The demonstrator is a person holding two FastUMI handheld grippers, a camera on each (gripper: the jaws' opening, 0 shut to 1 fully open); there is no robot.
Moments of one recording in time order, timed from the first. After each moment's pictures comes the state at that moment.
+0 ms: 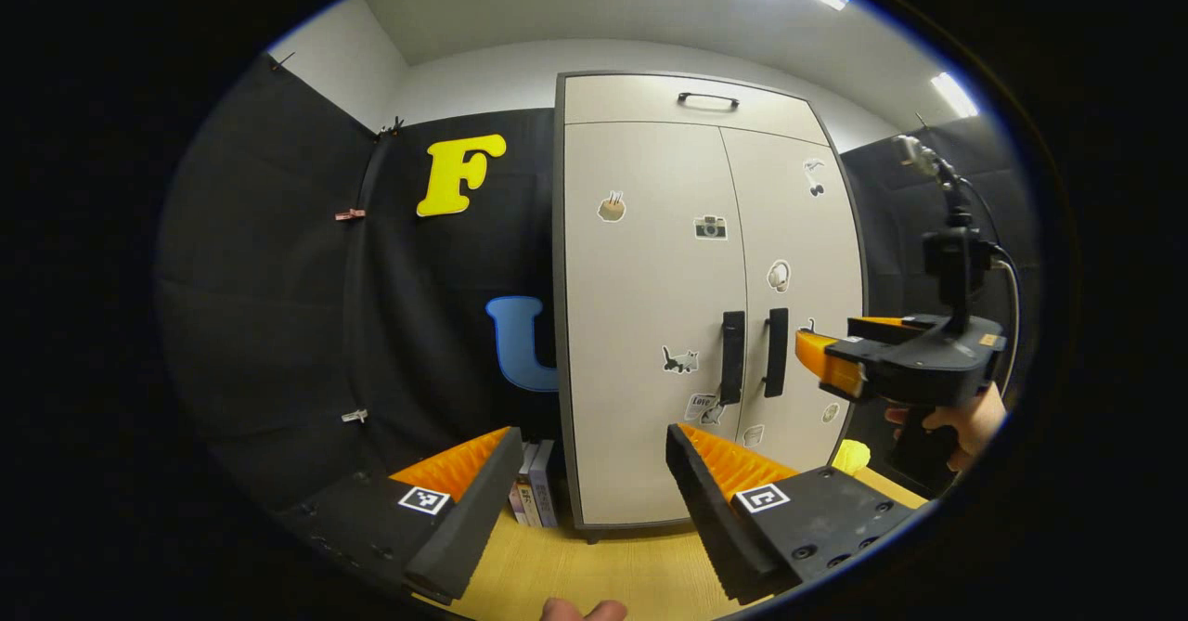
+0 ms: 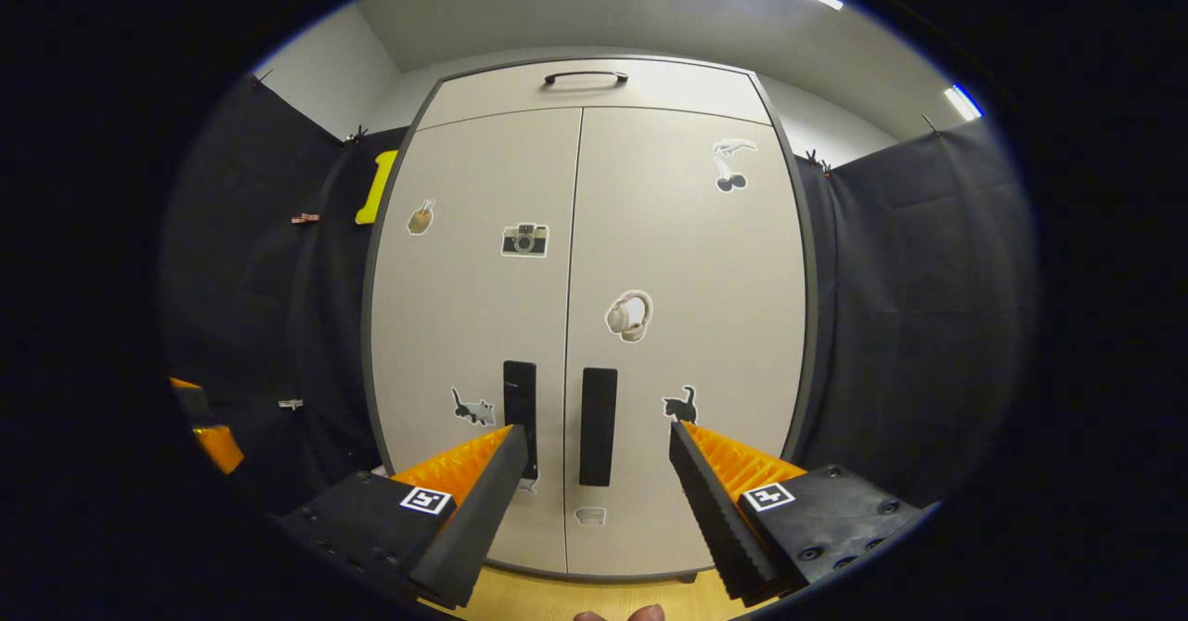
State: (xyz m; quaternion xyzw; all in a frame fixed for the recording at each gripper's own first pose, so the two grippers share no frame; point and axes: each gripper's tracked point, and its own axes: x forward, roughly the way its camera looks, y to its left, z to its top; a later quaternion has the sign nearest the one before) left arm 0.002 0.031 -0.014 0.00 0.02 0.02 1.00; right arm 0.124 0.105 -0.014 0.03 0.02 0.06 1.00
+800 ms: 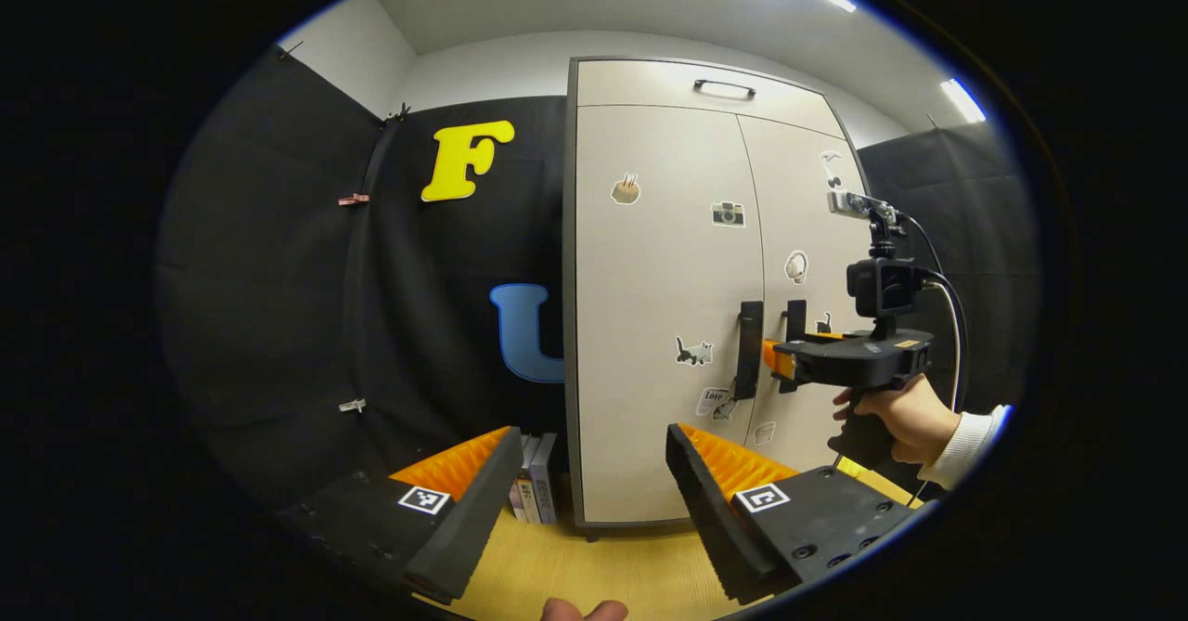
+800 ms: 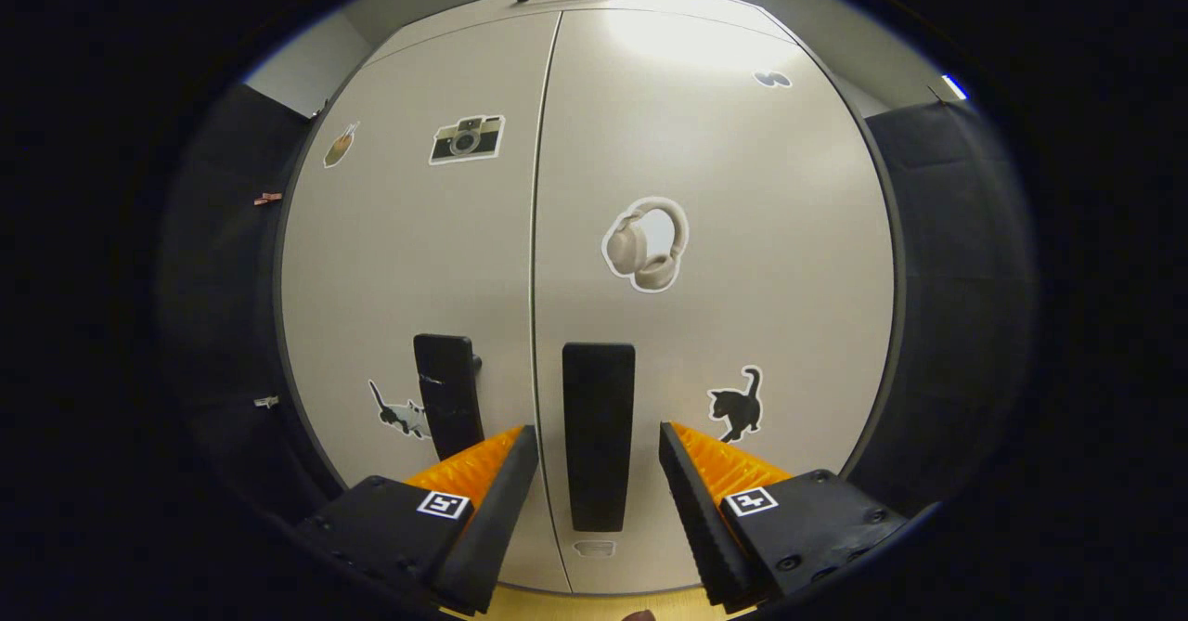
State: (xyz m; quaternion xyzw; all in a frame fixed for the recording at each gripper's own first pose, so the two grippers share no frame) left arm 0.021 0.040 -0.025 -0.01 0.03 0.02 1.00; right arm 0.219 0.125 -0.075 0.04 0.09 0.05 0.99
